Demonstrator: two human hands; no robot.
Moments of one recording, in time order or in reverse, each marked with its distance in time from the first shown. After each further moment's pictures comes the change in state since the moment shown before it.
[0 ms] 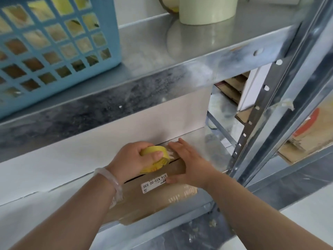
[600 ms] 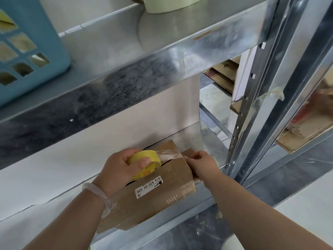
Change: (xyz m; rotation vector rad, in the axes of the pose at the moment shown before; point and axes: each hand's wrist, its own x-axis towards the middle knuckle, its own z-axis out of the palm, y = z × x) left_hand -0.003 -0.006 0.008 -0.050 0.057 -0.023; right_hand 0.007 0.051 0.021 0.787 0.314 0.807
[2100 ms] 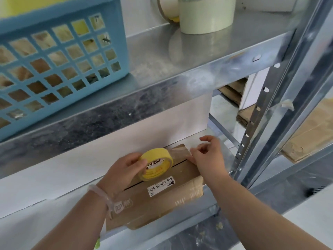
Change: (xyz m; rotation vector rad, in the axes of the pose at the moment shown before) left_hand -0.014 -0.026 -0.026 -0.185 -0.096 0.000; right_hand -0.058 -0.045 0.019 0.247 0.113 -0.429
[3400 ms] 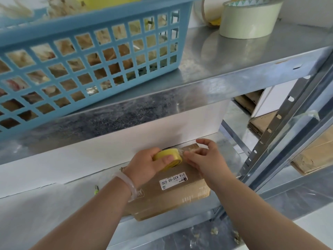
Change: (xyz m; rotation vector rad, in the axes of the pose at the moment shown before) left_hand 0.001 0.001 0.009 0.244 0.091 0.052; right_hand -0.028 -0.020 0.025 -0.005 -0.241 0.137
